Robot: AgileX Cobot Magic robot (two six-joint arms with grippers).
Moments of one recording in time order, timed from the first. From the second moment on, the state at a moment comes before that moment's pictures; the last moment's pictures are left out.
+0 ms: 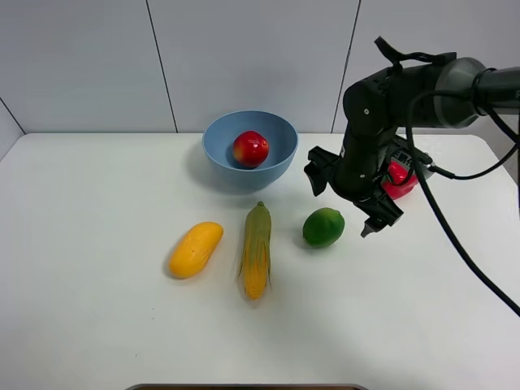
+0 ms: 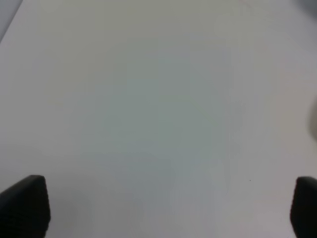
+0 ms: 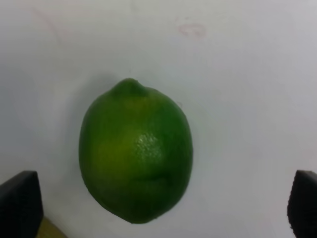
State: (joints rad) left arm -0.05 0.00 -0.44 0.10 1.09 -0.12; right arm 0.49 1.87 -1.23 -0.10 0.88 1.48
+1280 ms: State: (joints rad) left arm -0.05 0.00 -0.44 0.10 1.09 -0.12; right arm 0.52 2.12 -1.28 -0.10 0.75 1.48
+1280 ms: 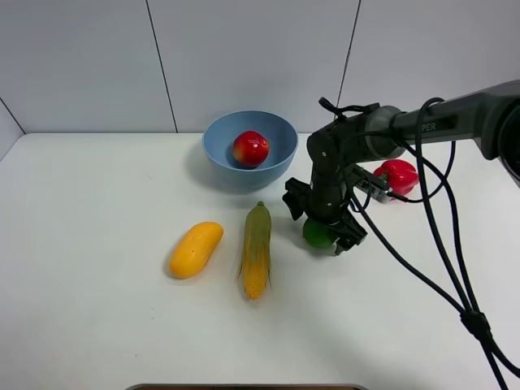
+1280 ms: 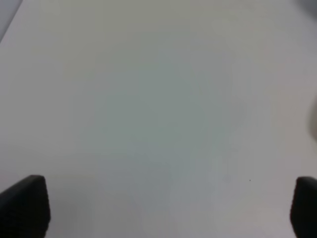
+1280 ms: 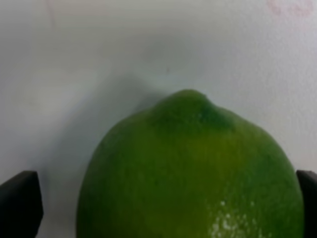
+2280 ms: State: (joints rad) left arm -0.05 0.00 -0.44 0.10 1.09 -0.12; right arm 0.52 2.15 -1.29 -0.13 0.74 1.48
